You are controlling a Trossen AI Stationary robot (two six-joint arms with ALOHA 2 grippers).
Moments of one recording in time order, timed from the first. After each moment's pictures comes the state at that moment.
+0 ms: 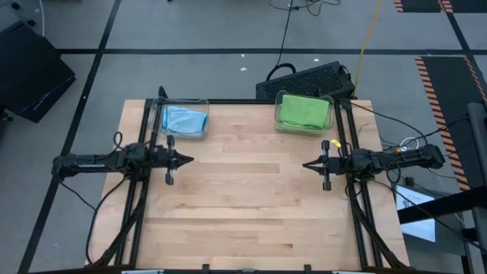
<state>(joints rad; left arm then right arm) 0.05 0.10 0.01 0.01 0.00 0.08 0.14 0.13 0.02 0.02 0.15 -0.24</state>
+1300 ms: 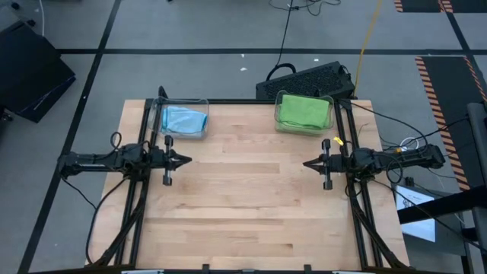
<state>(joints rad) 0.00 0.04 0.01 0.03 -0.03 0.13 0.14 0.14 0.02 0.10 0.16 -0.14</state>
